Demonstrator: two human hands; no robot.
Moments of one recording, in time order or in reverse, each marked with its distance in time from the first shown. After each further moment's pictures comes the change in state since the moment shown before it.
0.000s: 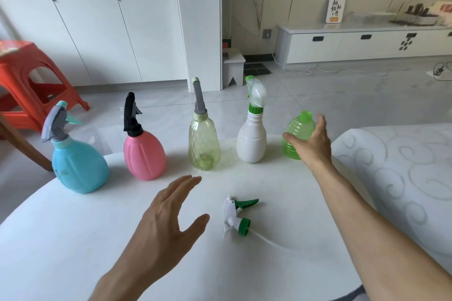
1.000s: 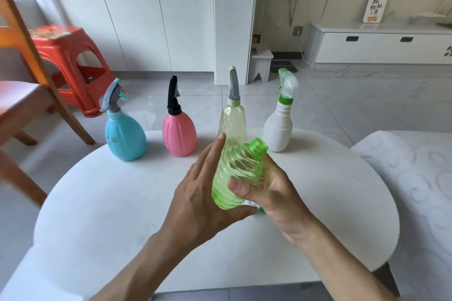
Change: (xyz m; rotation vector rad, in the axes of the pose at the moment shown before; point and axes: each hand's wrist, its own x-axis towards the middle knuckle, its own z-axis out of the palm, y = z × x) left_hand -0.018 0.017 -0.005 -0.116 0.219 0.167; right_hand -0.220 -0.085 -0.020 0.749 -0.919 -0.153
